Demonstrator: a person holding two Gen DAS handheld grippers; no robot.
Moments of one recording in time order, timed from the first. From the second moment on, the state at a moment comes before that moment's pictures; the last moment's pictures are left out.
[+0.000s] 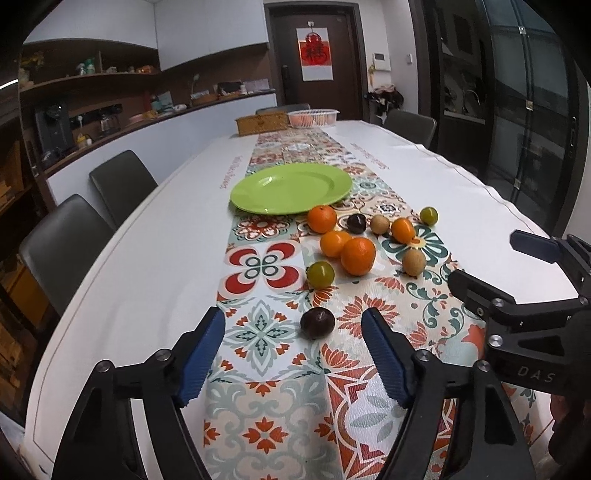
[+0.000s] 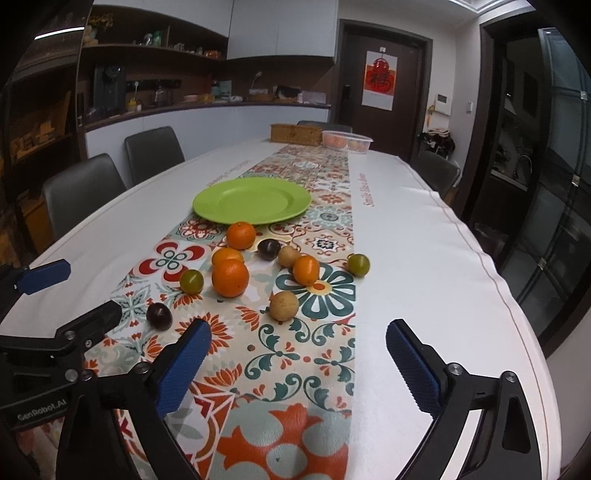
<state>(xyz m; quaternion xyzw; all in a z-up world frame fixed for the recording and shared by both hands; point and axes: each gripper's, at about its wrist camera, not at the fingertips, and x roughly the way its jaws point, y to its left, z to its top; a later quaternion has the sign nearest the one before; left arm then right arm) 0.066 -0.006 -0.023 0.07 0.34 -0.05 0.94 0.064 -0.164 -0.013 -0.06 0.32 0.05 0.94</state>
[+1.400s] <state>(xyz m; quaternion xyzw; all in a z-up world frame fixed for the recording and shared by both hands) 0.125 -0.005 -0.065 0.06 0.44 -0.13 0.89 0.153 -0.155 -0.068 -0.03 0.43 0.07 0.90</state>
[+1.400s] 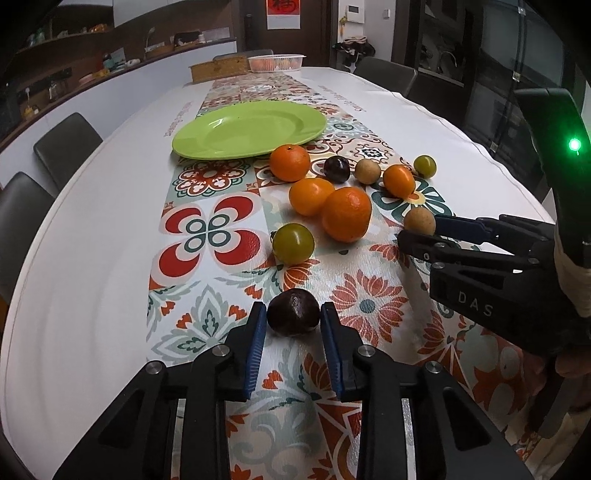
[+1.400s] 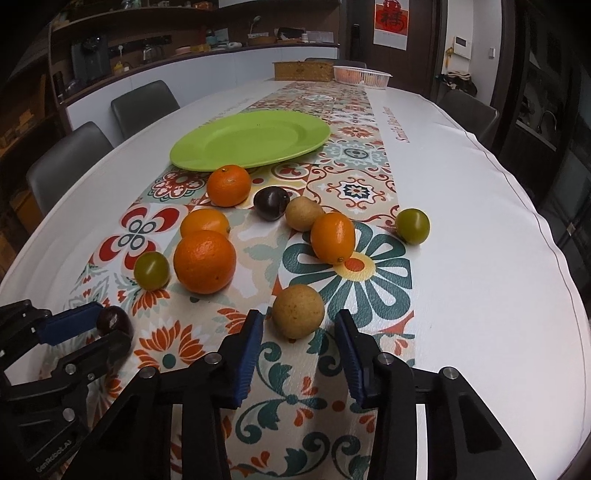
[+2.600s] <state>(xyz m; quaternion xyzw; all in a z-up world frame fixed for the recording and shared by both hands) 0.138 0.020 -0.005 0.05 0.35 -0.13 0.92 0.143 -0.125 -0.010 -0.03 0.38 0.13 0.92</state>
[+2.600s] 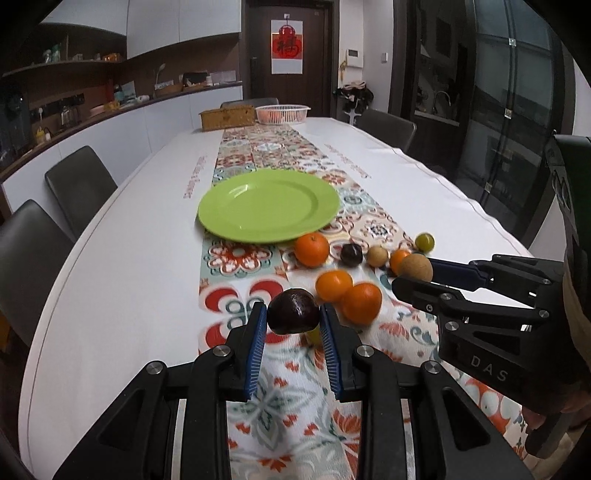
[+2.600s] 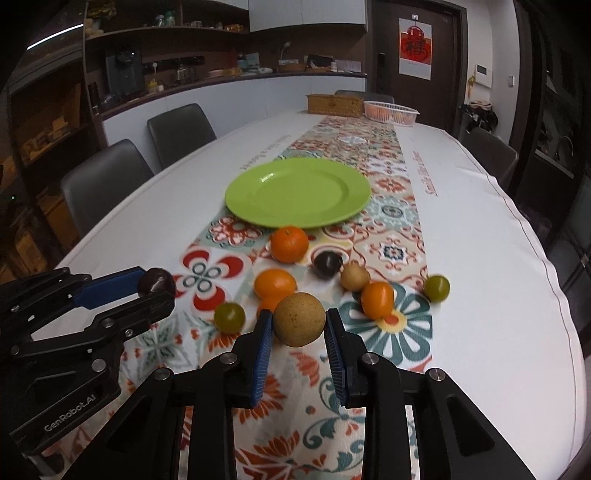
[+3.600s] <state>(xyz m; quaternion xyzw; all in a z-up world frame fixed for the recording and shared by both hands) 0.292 0.030 -0.011 0.04 0.39 -0.16 0.91 0.300 -0.111 0.001 -0.03 0.42 0.17 0.89</state>
